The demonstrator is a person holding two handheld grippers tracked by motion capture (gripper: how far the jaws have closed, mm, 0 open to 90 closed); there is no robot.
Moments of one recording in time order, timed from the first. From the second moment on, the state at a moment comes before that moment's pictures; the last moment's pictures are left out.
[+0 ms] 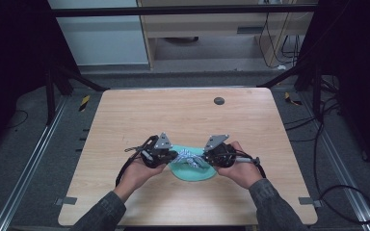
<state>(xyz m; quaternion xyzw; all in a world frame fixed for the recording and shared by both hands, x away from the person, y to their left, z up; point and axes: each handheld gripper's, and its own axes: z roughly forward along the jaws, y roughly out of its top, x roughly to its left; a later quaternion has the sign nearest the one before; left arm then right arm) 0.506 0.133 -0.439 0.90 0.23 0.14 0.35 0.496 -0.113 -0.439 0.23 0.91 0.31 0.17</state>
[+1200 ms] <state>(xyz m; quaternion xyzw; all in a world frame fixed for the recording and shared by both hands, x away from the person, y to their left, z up) 0.483 0.136 -0.455 0.90 0.19 0.13 0.36 0.465 -0.118 -0.456 0.21 0.91 0.31 0.18</state>
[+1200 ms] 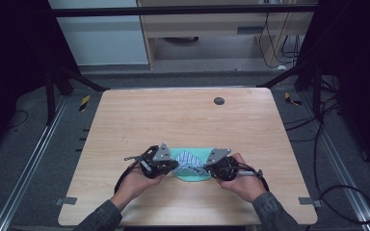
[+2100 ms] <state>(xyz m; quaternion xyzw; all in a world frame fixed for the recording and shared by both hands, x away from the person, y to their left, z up) 0.463 0.140 -0.473 0.91 0.17 0.12 0.36 0.446 -0.118 -0.466 0.20 0.91 0.30 0.17</state>
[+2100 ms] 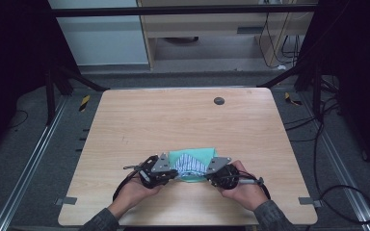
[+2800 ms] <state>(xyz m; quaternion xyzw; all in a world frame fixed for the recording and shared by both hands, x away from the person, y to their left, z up) 0.452 0.140 -0.482 0.93 0.15 0.11 0.33 0.434 -0.113 -0.481 0.17 0.94 0.28 0.14</state>
